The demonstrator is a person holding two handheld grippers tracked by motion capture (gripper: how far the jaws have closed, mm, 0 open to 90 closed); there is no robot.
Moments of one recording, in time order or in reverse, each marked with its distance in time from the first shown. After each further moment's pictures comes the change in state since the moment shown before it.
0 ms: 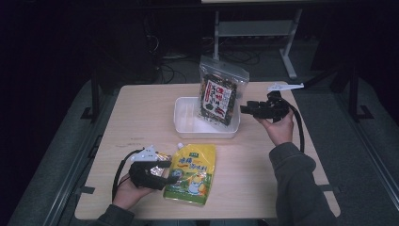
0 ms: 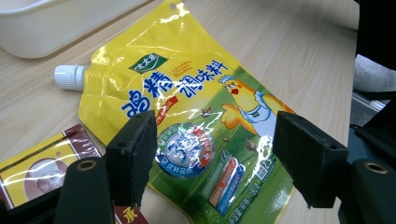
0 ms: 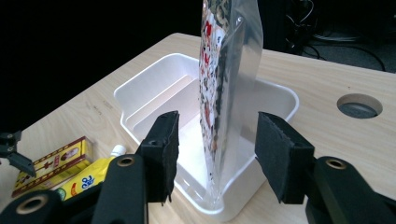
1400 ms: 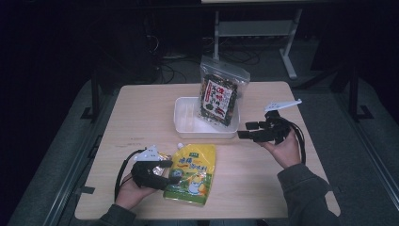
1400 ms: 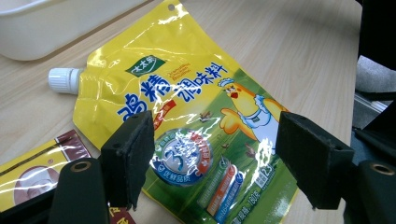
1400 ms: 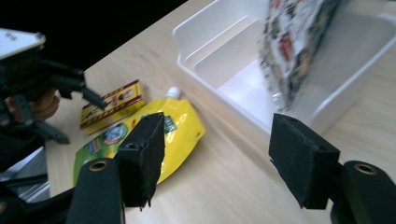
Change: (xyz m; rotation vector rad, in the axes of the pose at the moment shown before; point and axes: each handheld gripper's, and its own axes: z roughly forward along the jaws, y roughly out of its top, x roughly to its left) left arm -0.002 0.002 0.006 0.003 0.002 0.000; right arm 0.048 -0.034 -0.019 0.155 0.112 -0.027
